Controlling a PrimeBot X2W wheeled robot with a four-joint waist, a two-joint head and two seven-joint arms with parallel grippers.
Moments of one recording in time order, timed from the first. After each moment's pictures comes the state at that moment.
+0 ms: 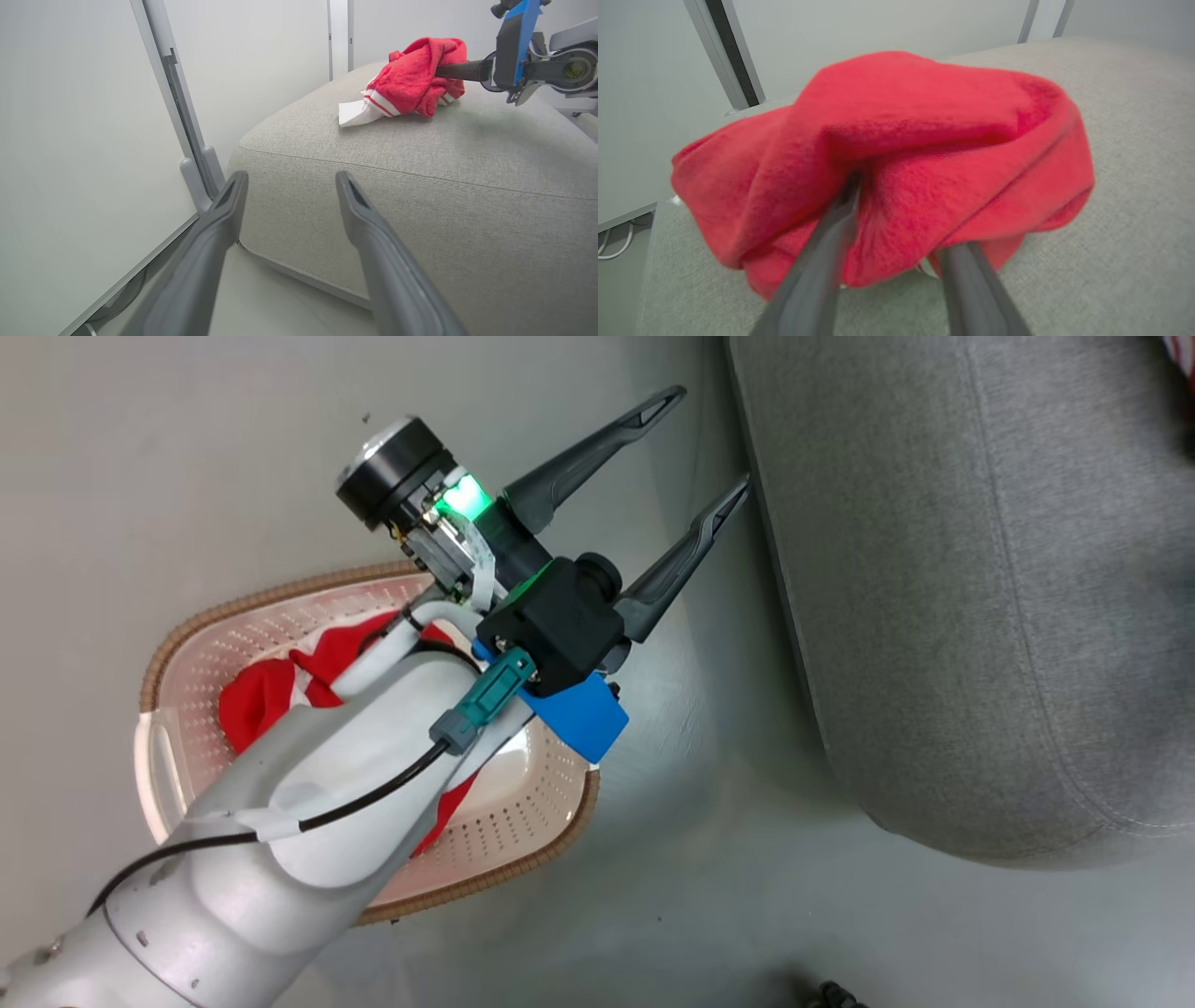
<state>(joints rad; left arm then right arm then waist) -0.92 0.29 -0.87 0.23 -0.21 -0.08 -0.21 -0.78 -0.34 -0.33 0.71 0.40 0.13 -0.26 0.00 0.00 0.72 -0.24</state>
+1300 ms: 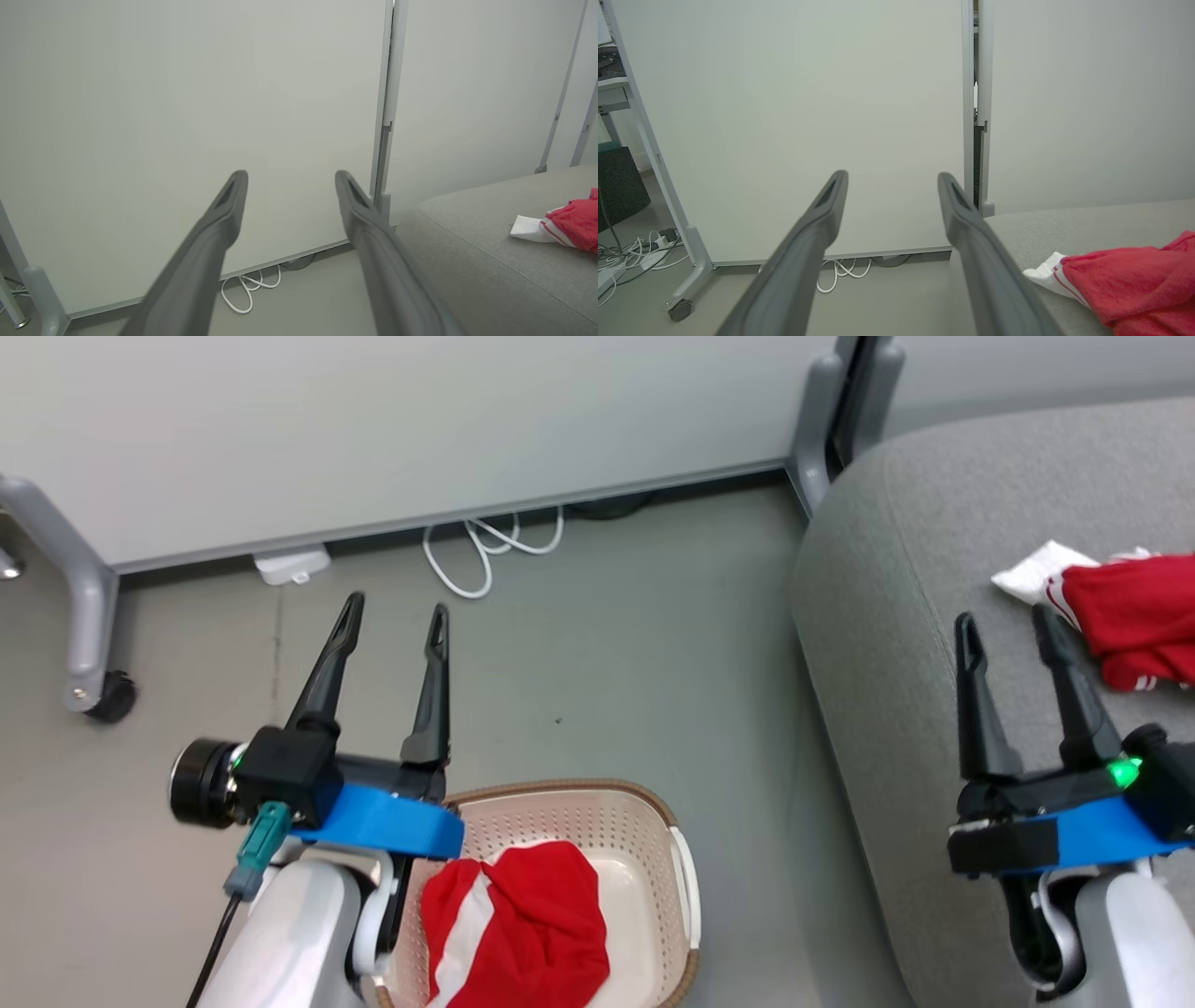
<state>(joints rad) -0.35 0.19 -0.36 0.20 -0.28 0.05 -0.26 -0.24 -0.13 -0.01 0.11 0.24 0.13 -0.26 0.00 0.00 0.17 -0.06</state>
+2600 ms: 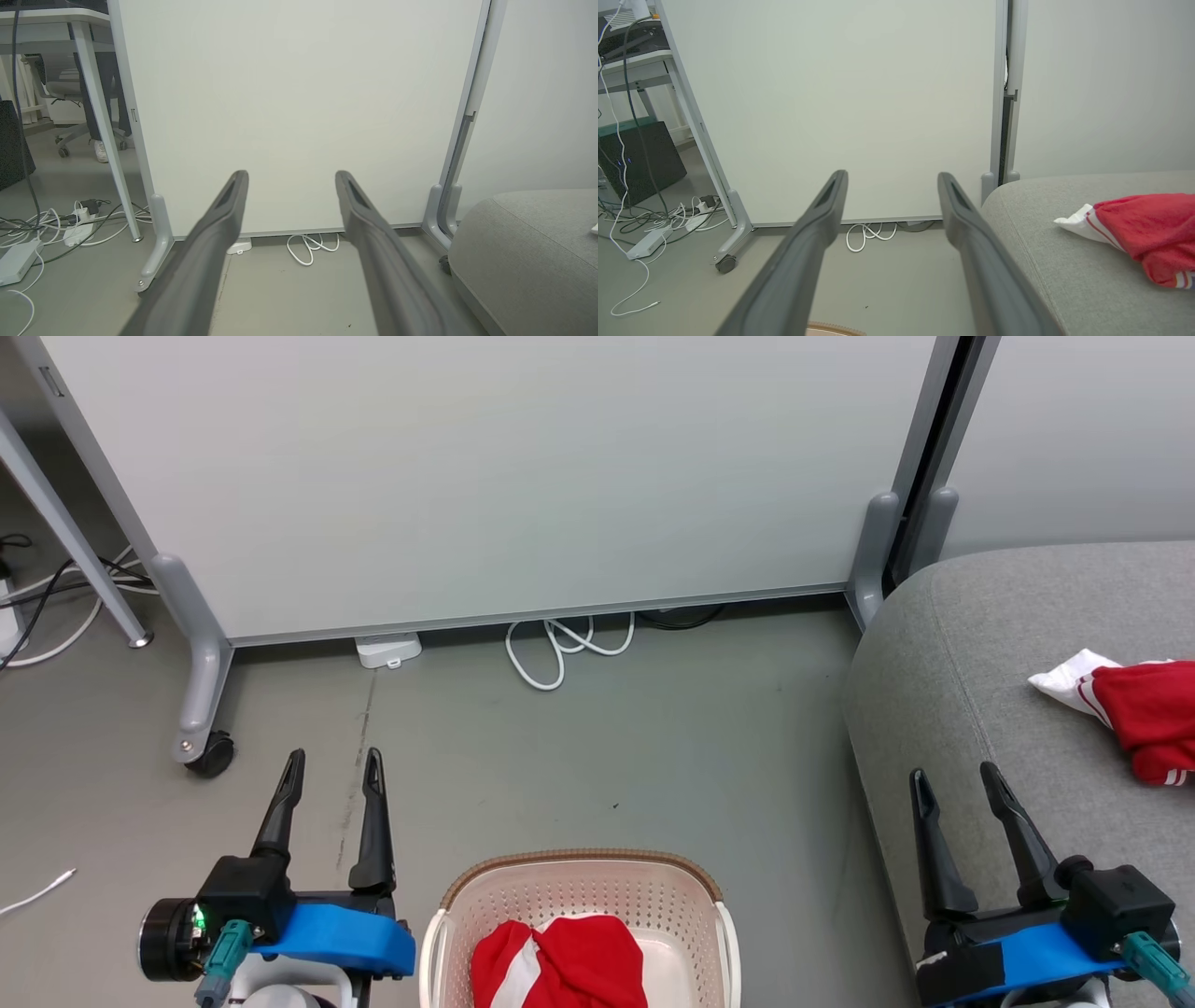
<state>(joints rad) -0.09 0.07 -0.08 0.26 -0.14 -0.06 -0.26 -0.02 -0.05 -0.02 0.15 0.16 0.13 -0.26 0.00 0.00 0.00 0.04</state>
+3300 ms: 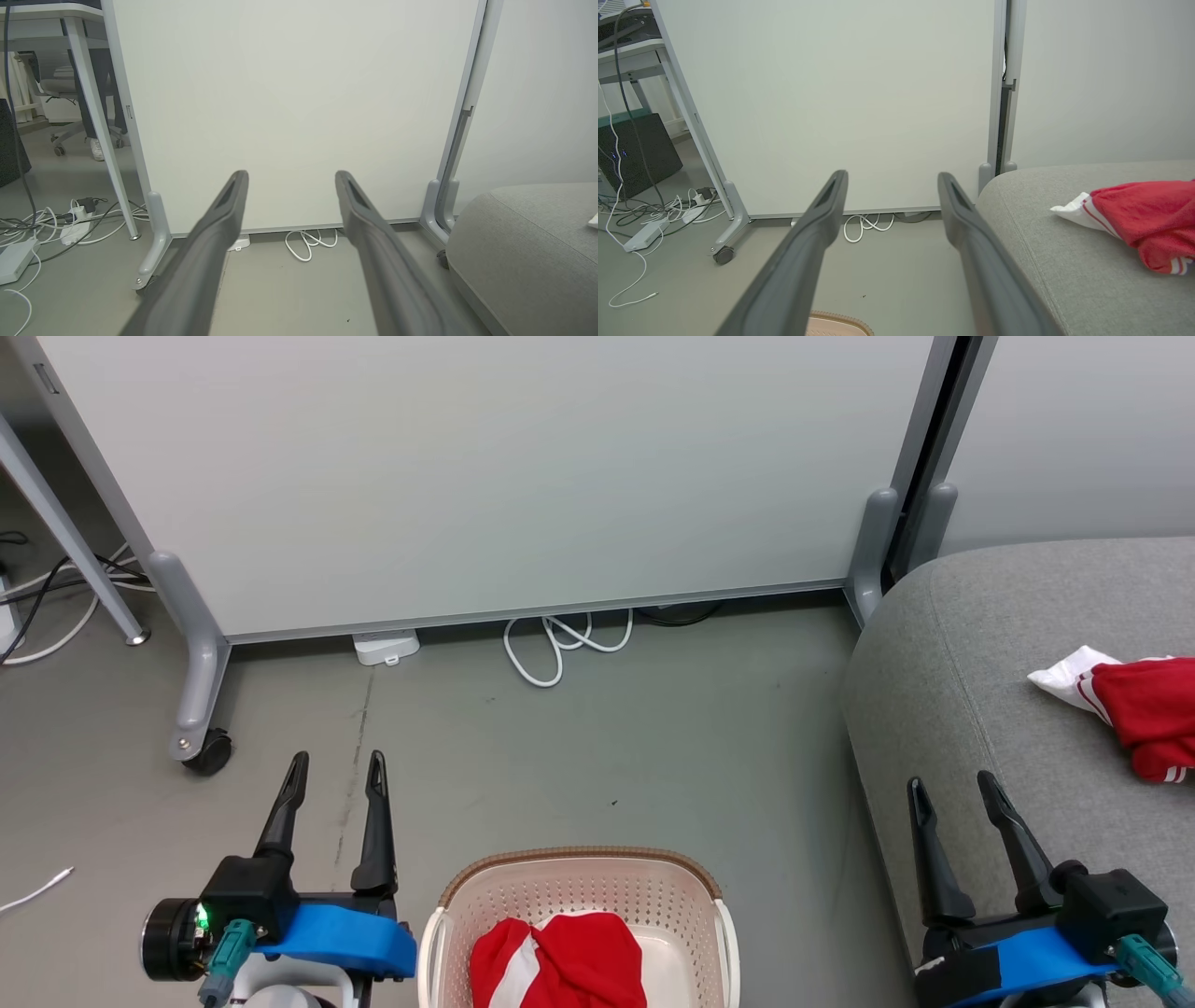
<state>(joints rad) -0.10 0.05 -0.06 0.28 -0.11 -0.08 -0.26 -0.02 -0.05 -0.02 0.17 0.15 0.13 -0.26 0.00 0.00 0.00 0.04</state>
